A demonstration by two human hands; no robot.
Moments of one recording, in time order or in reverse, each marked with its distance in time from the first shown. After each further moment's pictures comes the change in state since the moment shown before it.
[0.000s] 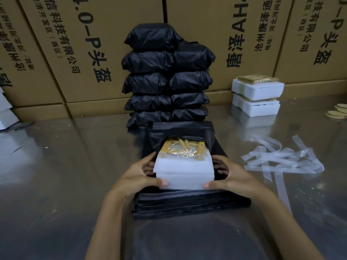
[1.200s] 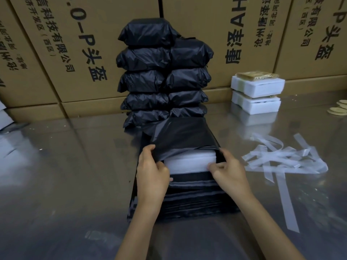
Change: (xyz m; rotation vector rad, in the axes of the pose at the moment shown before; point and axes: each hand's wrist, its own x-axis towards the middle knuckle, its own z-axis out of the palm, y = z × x) left_hand -0.004 0.042 0.074 0.117 0.609 0.067; right_hand 0.008 -0.019 0.029 0.054 0.487 0.002
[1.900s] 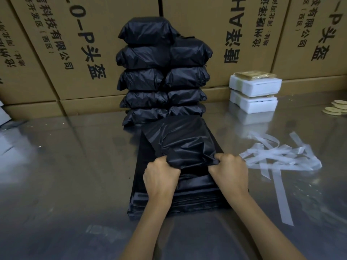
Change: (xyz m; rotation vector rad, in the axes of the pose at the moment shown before) left_hand 0.001 -0.016 0.031 0.342 0.147 0.144; right_hand -0.007 -0.008 0.004 -0.561 0.202 -0.175
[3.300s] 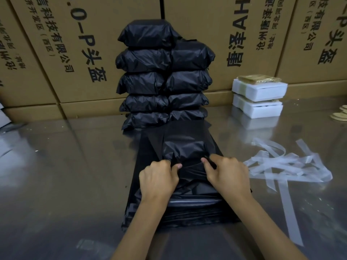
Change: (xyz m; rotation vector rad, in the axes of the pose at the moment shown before) left_hand 0.024 -0.003 0.003 0.475 -0.093 0.217; right_hand 0.022 0.004 0.007 -0.131 0.113 -0.294
